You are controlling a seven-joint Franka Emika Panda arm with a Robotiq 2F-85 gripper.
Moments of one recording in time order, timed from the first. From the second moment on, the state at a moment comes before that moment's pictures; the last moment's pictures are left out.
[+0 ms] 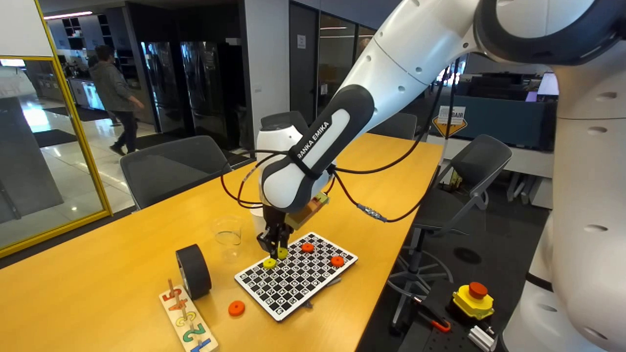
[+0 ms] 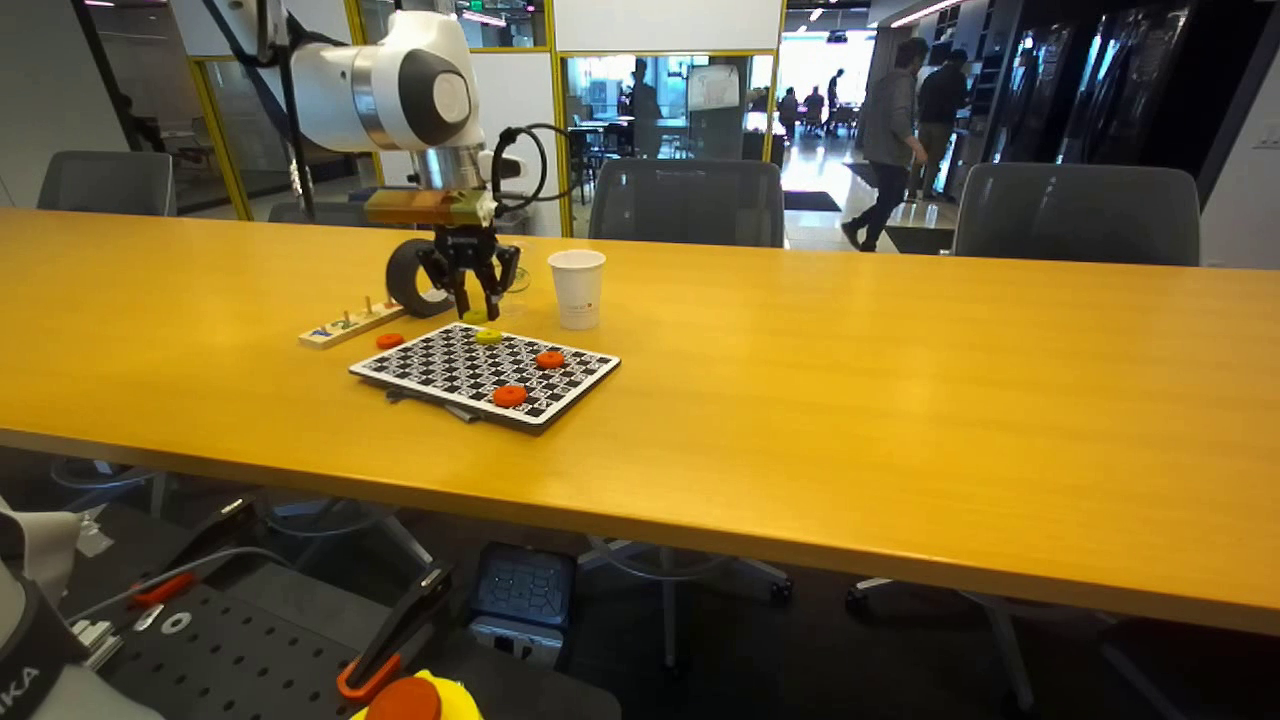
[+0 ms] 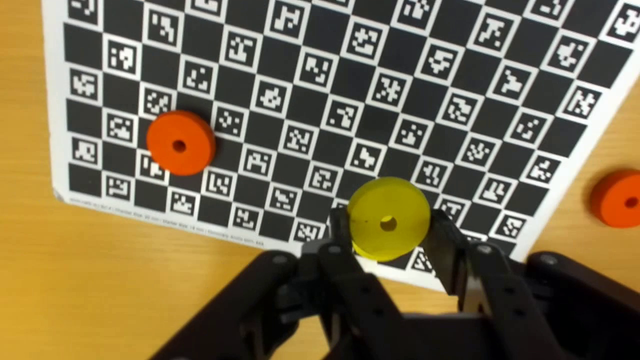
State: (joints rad) arm 0.12 0.26 0.06 -2.24 -0.11 2.55 0.05
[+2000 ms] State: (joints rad) arm 0.17 0.51 0.05 -1.74 -0.21 2.49 0.01
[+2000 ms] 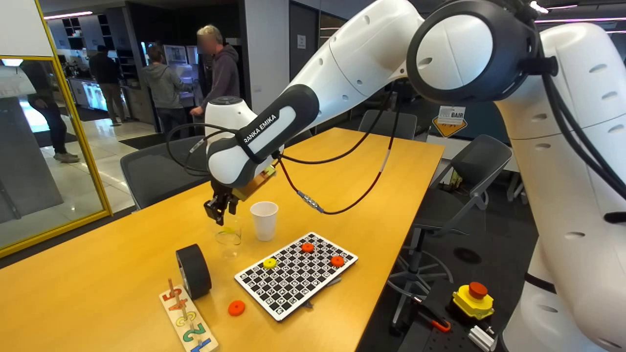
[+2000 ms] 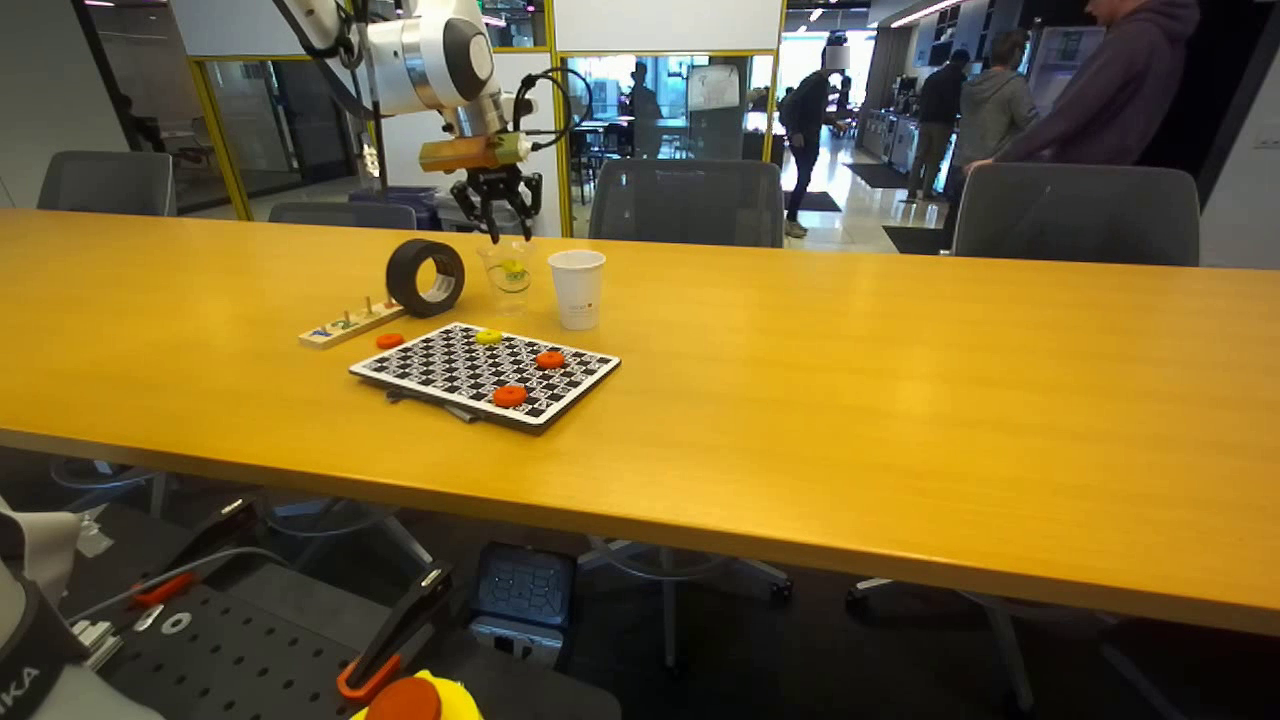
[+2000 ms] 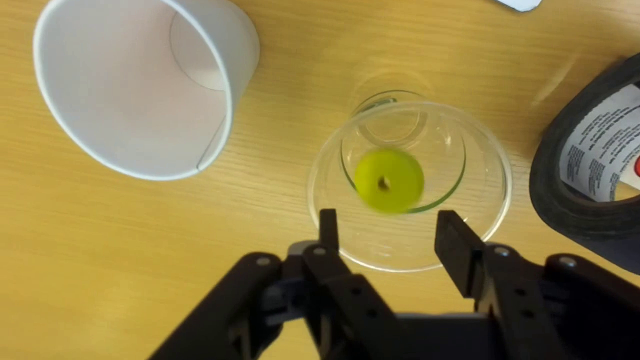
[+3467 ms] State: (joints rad) arm 0.20 0.15 0.23 -2.30 -0.08 2.42 -0.16
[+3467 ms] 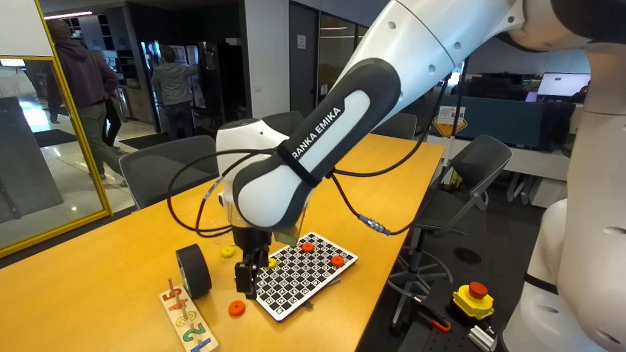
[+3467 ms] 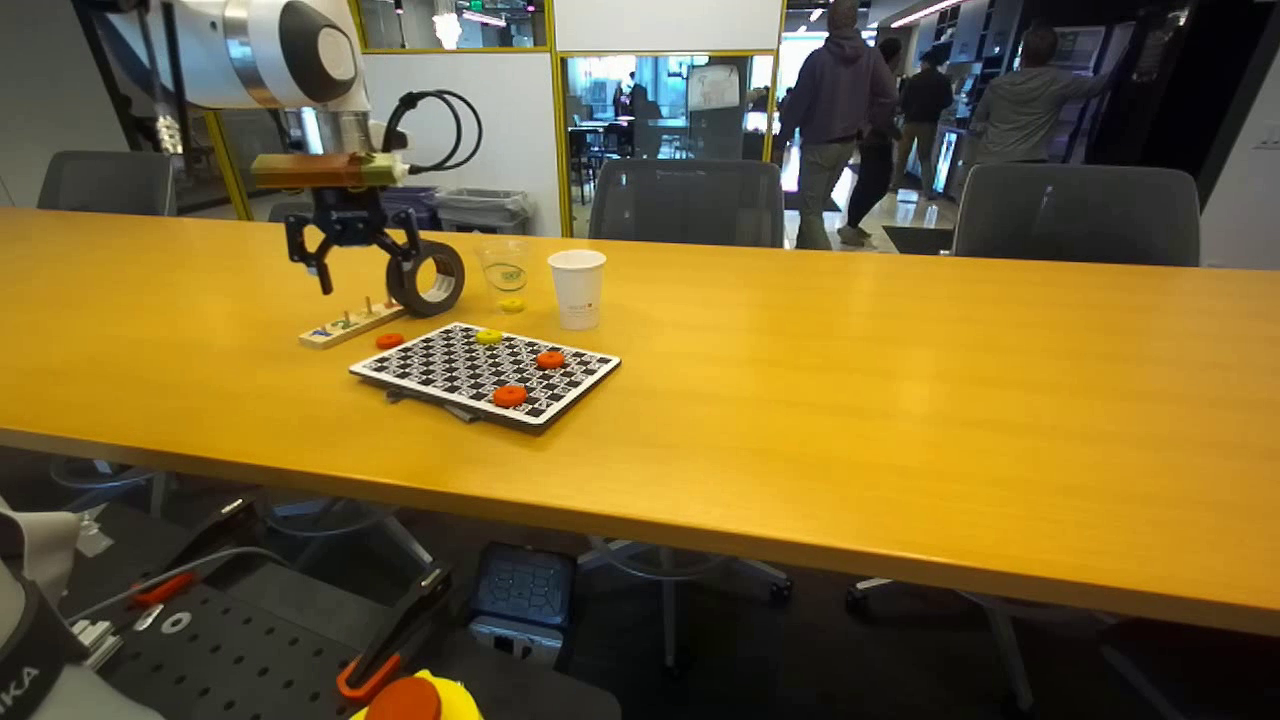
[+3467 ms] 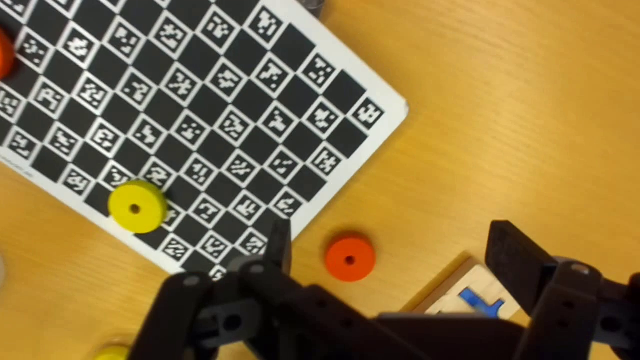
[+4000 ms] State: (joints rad) arm 0.32 0.13 0.30 -2.46 -0.33 2.59 -0.16
